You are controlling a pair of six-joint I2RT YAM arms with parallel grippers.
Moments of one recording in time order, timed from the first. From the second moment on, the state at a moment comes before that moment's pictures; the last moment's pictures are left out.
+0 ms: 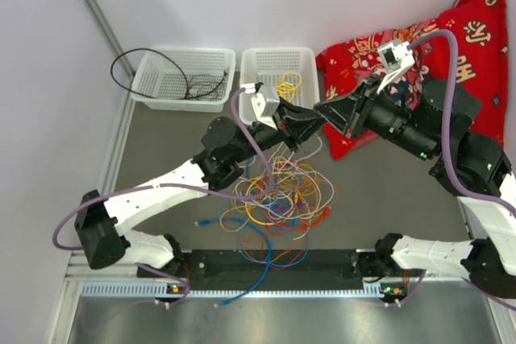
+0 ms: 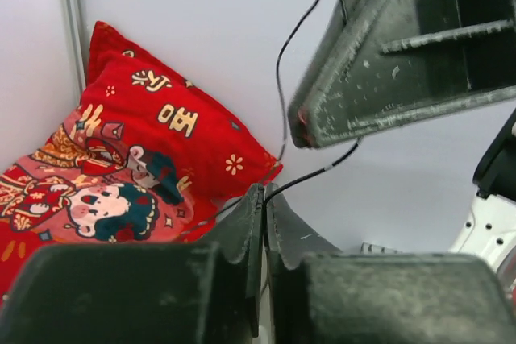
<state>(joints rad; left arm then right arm) -0.98 1.34 1.14 0.67 0.29 -0.26 0.88 1.06 1.74 -0.72 0.04 0.44</state>
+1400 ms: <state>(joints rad) -0.98 1.37 1.75 -0.04 -0.17 -0.29 0.88 0.85 0.88 -0.24 -0.01 0.44</state>
